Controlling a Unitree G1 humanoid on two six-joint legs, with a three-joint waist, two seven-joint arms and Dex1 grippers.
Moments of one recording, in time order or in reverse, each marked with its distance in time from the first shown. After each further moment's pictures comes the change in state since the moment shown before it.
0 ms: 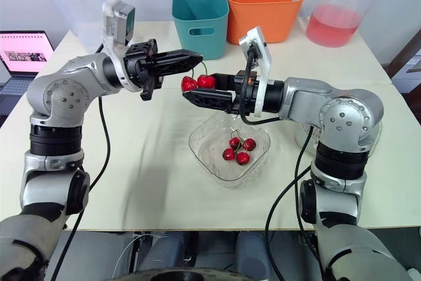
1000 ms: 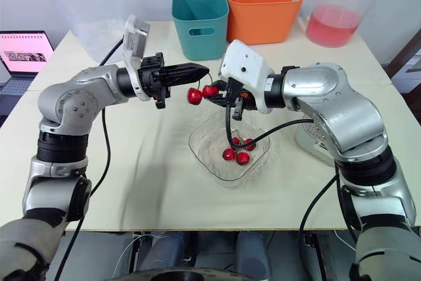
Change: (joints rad) left arm 0.050 -0.014 -0.057 -0.030 0.021 0.005 0.121; right arm -0.012 -0.358 0.438 -0.155 -0.625 -0.481 0.336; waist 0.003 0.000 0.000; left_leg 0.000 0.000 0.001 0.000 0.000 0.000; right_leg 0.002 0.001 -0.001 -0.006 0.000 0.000
